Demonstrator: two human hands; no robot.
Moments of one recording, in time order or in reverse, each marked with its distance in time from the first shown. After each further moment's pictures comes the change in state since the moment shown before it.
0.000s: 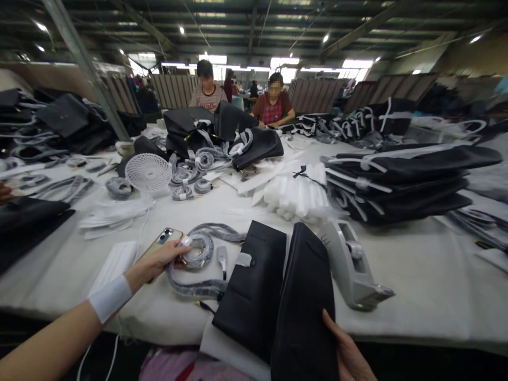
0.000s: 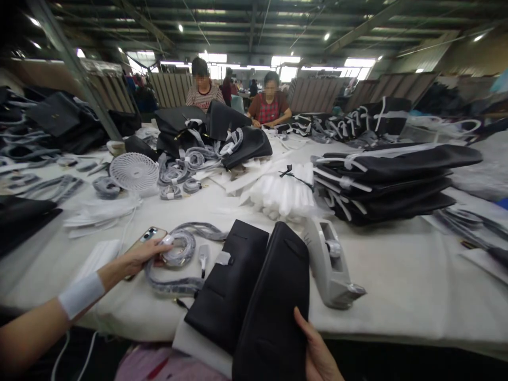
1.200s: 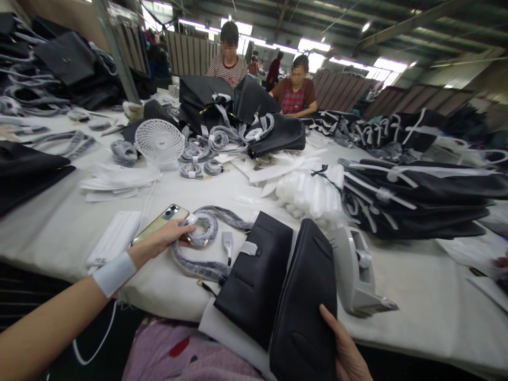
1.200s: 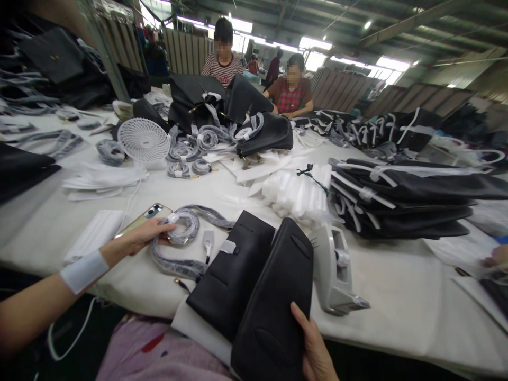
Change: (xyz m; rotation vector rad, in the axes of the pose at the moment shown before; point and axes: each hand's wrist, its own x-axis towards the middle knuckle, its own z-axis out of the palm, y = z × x) left_hand 0.006 -0.016 -0.009 -0.073 0.014 0.058; right_hand -0.003 -0.001 0.026 -0.236 0.331 -0.280
